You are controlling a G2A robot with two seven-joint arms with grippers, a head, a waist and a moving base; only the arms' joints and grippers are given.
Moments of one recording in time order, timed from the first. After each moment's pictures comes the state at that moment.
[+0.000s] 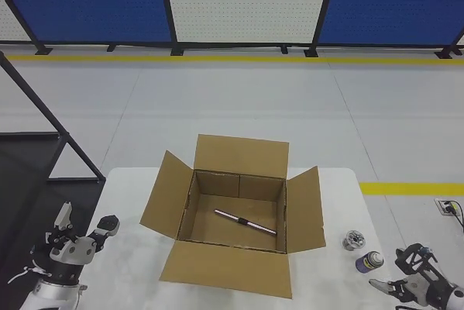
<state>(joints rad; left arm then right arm) 1.49 -1.23 -1.85 -1.86 -0.79 -0.07 -0.44 -1.49 -1.04 1.97 -1.74 -0.91 -0.84 0.75</state>
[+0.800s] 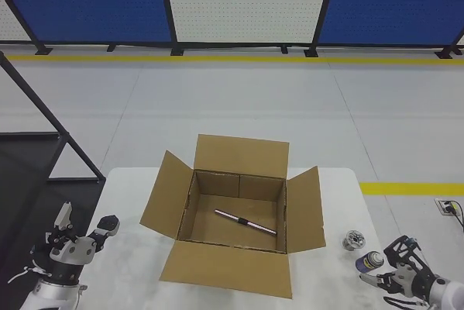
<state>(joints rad) 1.49 -1.23 -1.85 -1.86 -0.79 -0.07 -0.44 -1.40 -1.01 1.86 -1.64 -0.85 -0.75 0.80</state>
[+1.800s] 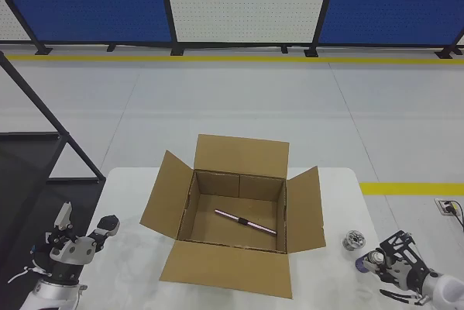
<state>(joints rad) 1.49 -1.23 -1.85 -1.86 -0.79 -0.07 -0.44 -1.36 -0.97 1.80 -1.58 -0.89 -0.66 0.74</state>
